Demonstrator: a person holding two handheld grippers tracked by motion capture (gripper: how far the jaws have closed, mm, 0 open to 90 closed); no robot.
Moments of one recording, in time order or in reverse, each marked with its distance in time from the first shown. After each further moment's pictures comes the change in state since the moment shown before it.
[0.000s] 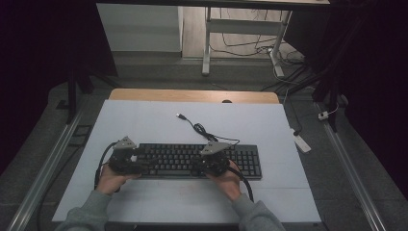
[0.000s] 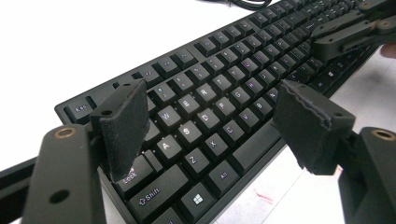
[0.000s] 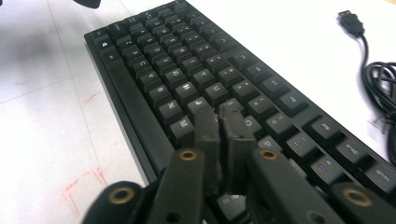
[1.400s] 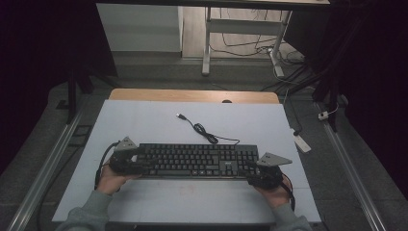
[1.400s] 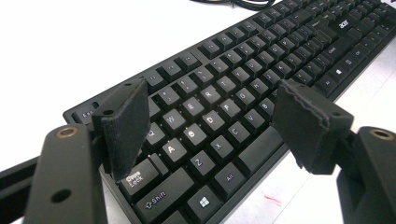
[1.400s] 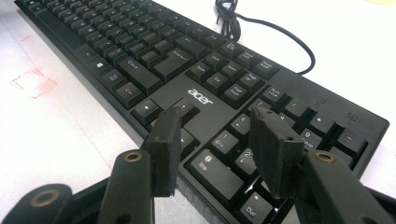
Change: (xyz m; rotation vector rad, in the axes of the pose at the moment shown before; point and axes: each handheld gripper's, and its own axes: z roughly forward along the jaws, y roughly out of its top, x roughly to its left) left arm -0.003 -0.001 0.001 -0.012 0.032 0.045; right arm -0.042 -0.087 -0.118 -0.042 -0.199 0.128
